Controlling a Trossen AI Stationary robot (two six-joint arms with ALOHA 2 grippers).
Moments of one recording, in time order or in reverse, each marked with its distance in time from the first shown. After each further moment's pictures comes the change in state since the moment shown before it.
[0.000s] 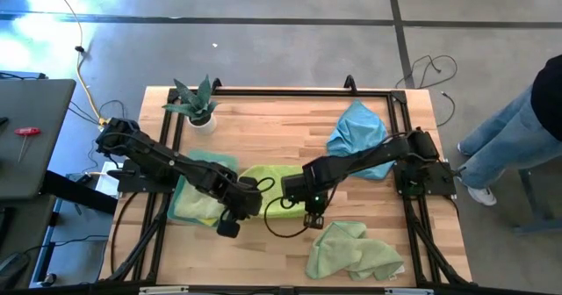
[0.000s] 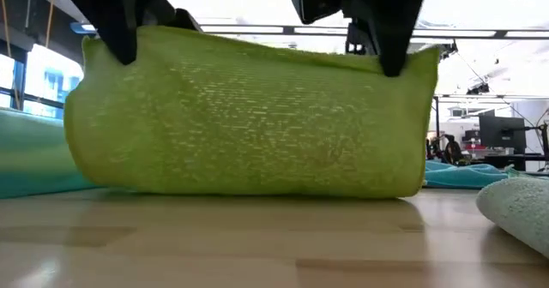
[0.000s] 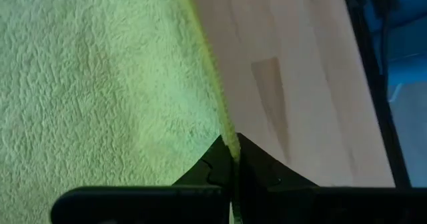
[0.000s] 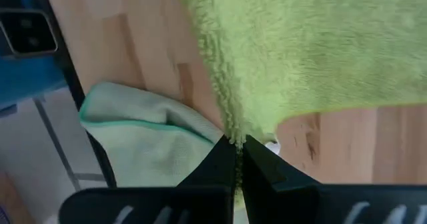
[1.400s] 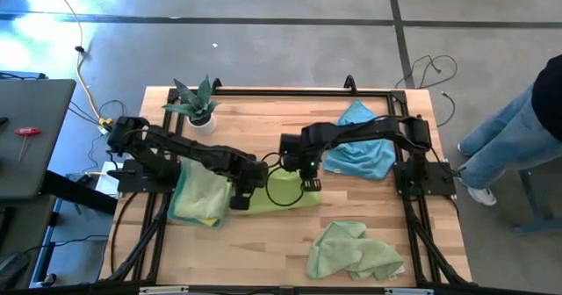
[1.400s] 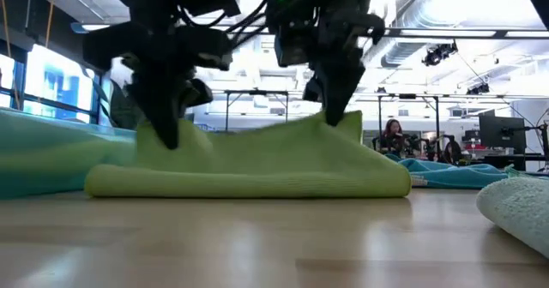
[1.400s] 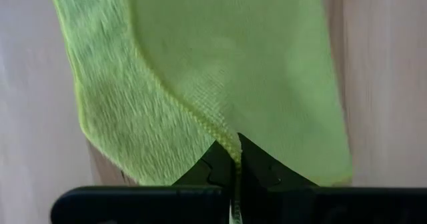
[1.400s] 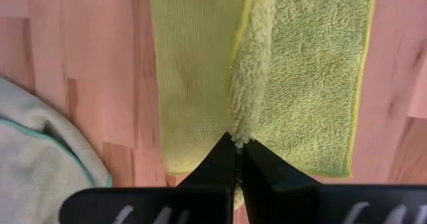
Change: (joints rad) left arm 0.241 0.079 -0.100 0.002 -0.105 0.100; right arm -0.297 0.010 -0.087 0.113 0.014 -0.537
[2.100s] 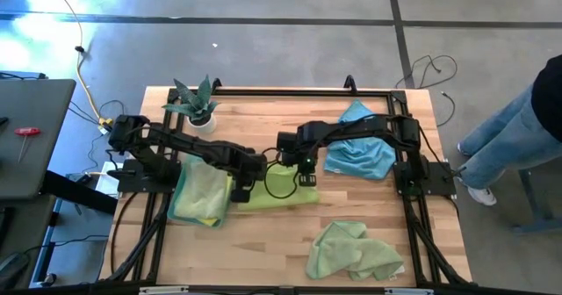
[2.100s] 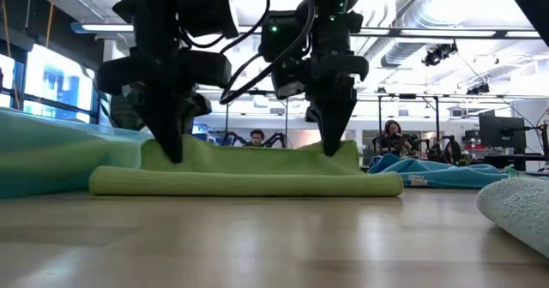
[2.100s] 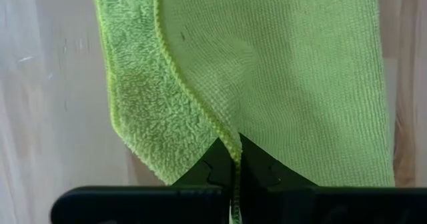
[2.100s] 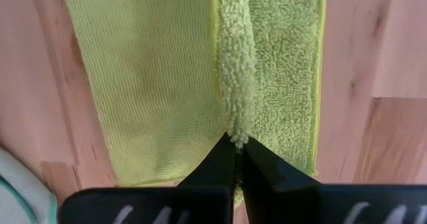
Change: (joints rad) left arm 0.075 0.000 -0.067 0.069 -0.026 0.050; right arm -0.046 0.085 0.000 0.012 0.079 0.038
